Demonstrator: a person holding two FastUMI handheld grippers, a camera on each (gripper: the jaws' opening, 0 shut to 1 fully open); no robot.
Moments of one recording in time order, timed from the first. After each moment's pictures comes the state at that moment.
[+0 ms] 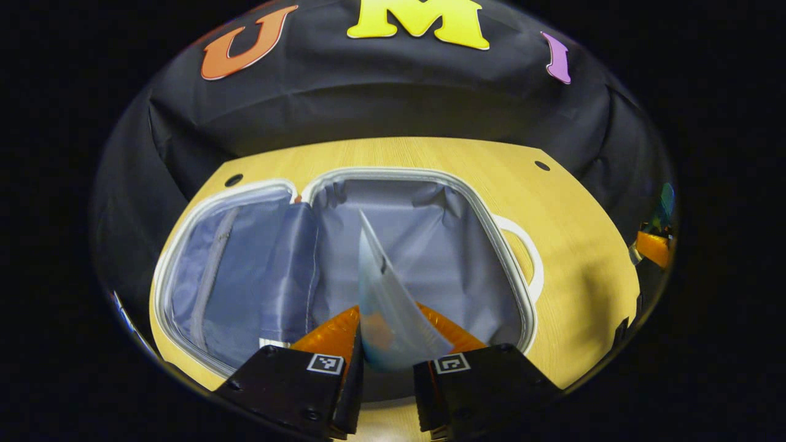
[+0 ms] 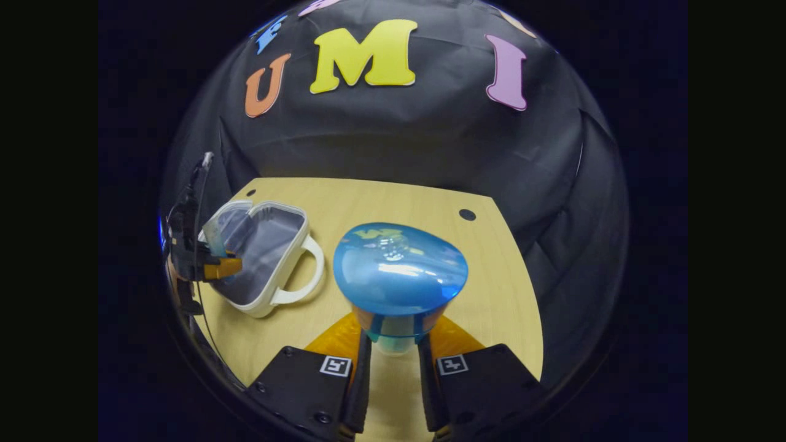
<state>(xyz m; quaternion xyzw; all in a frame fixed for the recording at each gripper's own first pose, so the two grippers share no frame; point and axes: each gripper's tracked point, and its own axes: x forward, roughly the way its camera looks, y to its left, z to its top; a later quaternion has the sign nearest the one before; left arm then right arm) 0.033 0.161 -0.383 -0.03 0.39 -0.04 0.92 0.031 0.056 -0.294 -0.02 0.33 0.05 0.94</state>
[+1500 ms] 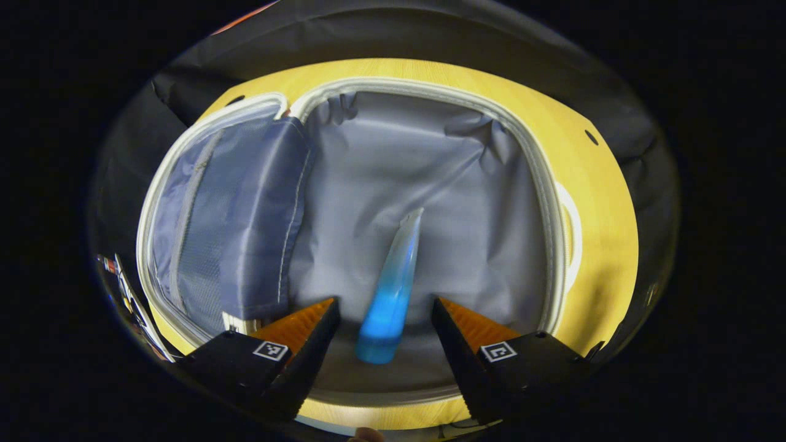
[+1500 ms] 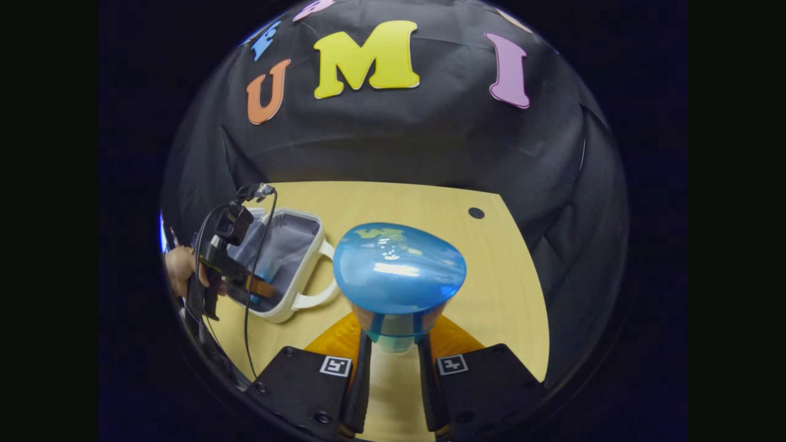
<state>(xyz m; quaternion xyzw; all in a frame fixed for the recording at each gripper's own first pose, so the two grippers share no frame) 0.021 0.154 -0.397 -0.06 0.54 0.01 0.84 0.032 0.088 -0.270 0.01 0.33 0.08 0.94</state>
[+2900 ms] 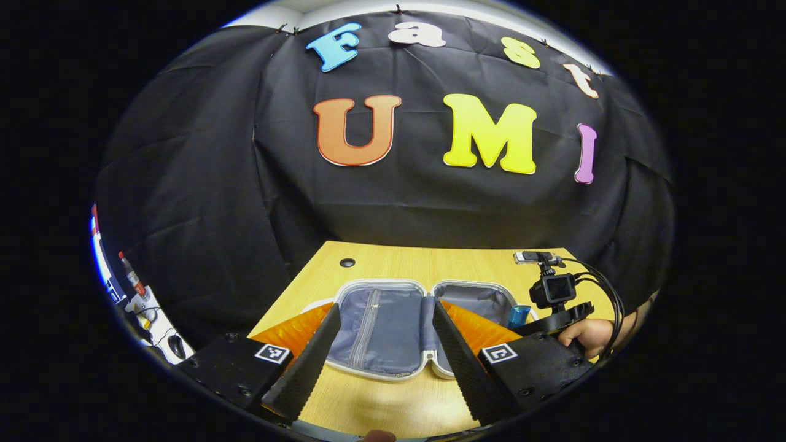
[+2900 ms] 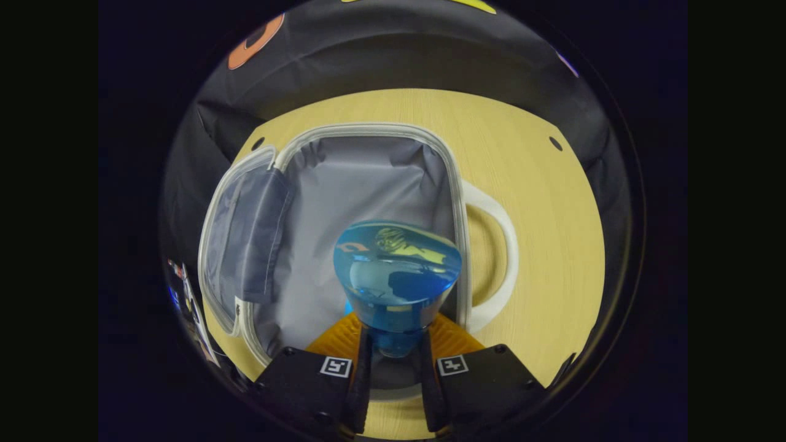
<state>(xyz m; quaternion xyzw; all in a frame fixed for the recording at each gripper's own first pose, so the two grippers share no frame) -0.072 0.320 -0.149 -0.04 0.17 0.08 0.98 0.059 0.311 -0.377 0.06 0.56 0.05 0.83</state>
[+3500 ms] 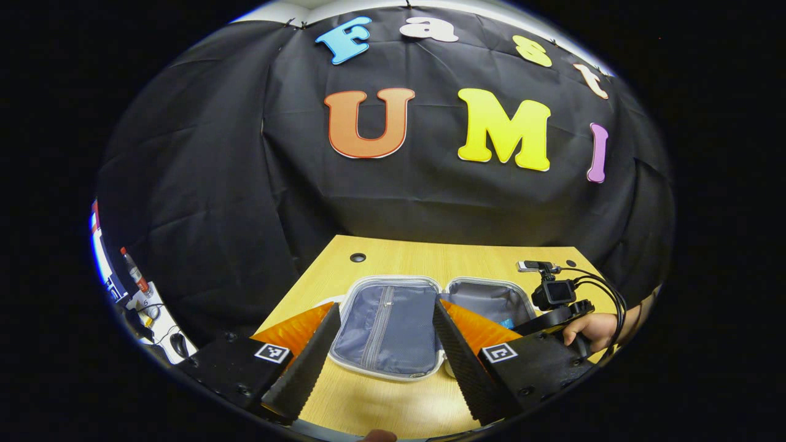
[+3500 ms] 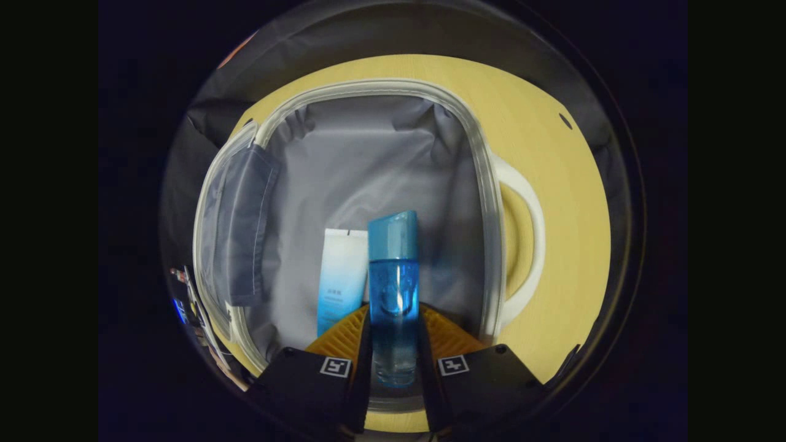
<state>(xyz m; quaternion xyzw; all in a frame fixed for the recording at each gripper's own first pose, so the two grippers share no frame) -0.064 0.346 -0.155 -0.05 0.17 0.09 0.98 0.050 0.322 -0.402 0.04 0.62 0.04 0.78</state>
